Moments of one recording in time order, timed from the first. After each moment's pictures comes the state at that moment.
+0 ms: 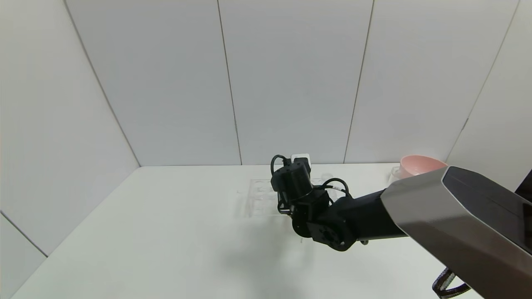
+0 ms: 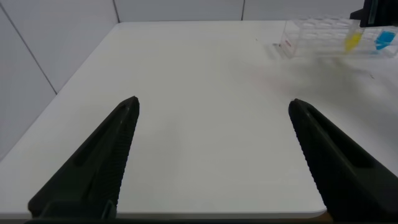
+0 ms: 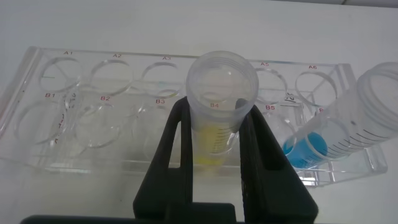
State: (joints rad) left arm 0.00 0.00 0.00 0.02 0.00 -0.02; right arm 0.75 2.37 -1.55 -0.34 -0.68 0.31
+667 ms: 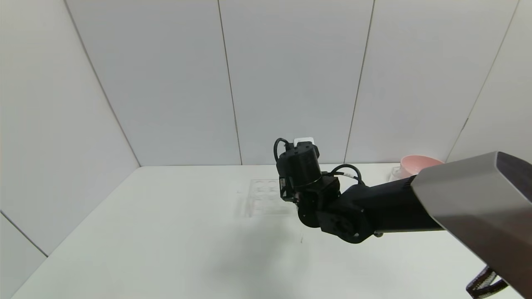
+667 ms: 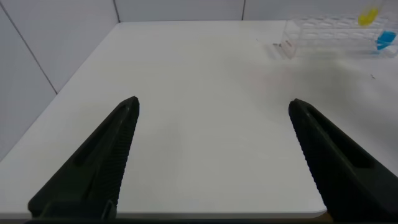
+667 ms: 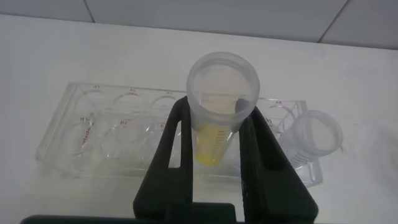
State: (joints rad) left arm 0.00 0.00 0.00 0.02 0.00 -0.02; right arm 0.75 2.26 -1.53 -0.33 -0.68 0.24
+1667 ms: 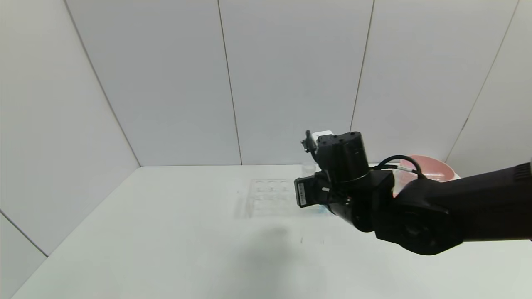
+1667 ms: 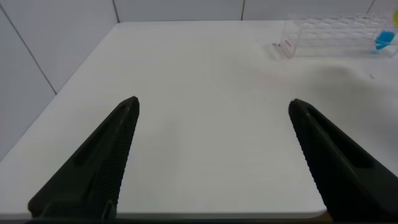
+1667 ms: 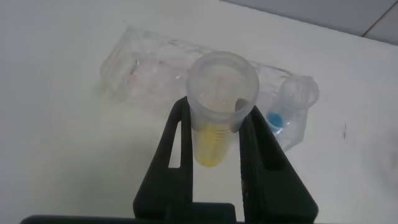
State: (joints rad) left arm 0.00 0.00 0.00 0.02 0.00 -0.02; right arm 0.72 1.99 -1.23 -0.32 -0.36 0.18
